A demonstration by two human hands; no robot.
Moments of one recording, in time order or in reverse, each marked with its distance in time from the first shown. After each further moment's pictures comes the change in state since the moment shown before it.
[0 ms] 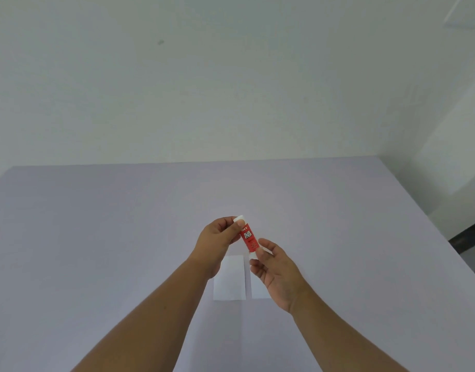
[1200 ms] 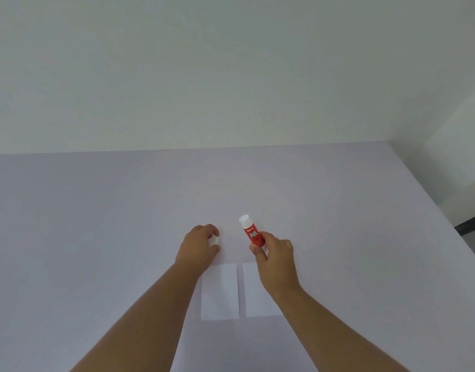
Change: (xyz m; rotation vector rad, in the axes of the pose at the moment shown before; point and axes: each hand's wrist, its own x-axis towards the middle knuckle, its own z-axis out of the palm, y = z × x) left_hand 0.090 -0.071 -0.036 0.985 0.130 -0.021; right_hand 0.081 0.016 -0.028 -1.184 0.377 -0.407
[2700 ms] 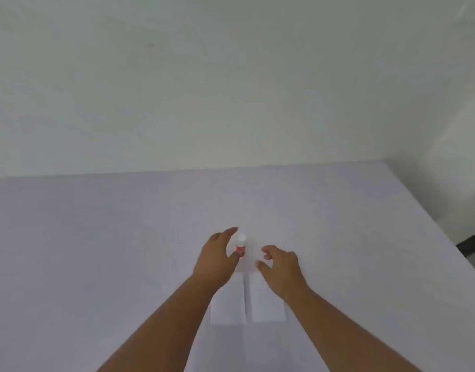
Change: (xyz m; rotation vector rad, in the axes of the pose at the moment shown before) left_hand -0.059 0.052 -0.029 -0.112 0.029 0.143; right_hand -0.001 0.001 -0.016 -0.096 -0.169 0.090
